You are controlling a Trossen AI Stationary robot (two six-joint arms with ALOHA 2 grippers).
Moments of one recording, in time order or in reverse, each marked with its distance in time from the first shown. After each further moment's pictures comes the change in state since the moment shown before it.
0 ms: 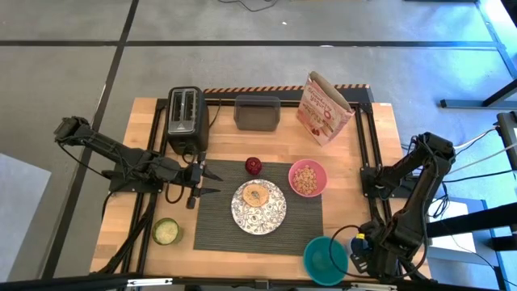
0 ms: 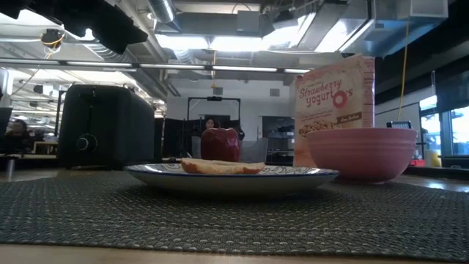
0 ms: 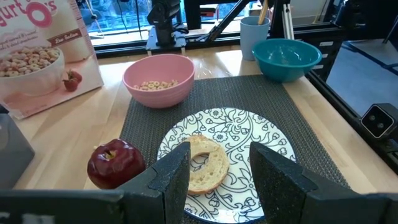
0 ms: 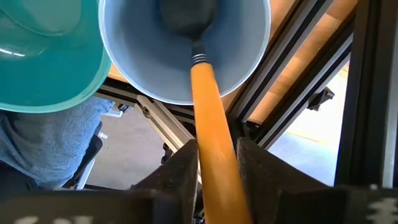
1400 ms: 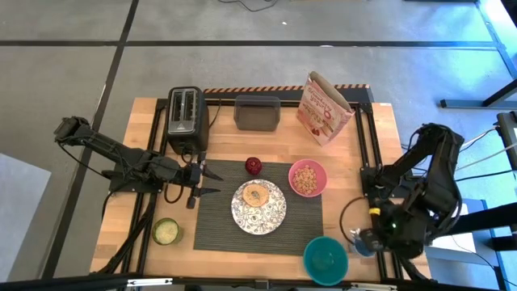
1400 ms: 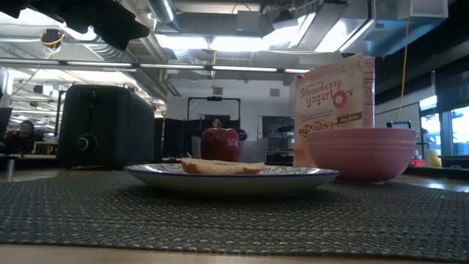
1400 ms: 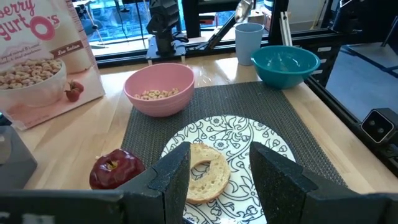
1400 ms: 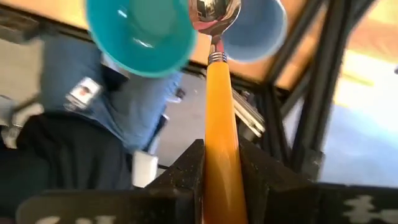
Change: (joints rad) left arm 0.000 0.000 0.000 0.030 0.000 0.027; right arm -0.082 -0.138 0.377 -0.339 0.093 0.036
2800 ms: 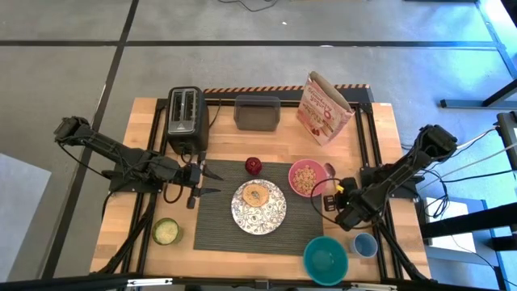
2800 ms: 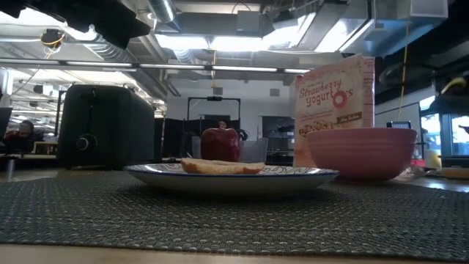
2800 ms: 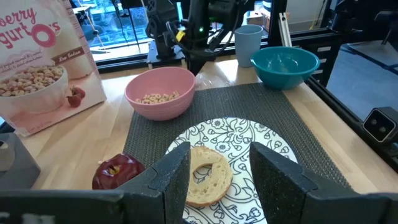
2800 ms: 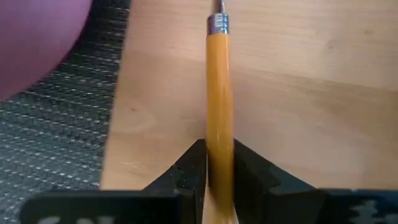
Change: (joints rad) left arm 0.000 0.000 0.000 0.010 0.000 0.027; right arm -0.280 0.016 -1.003 0.593 0.528 -0.170
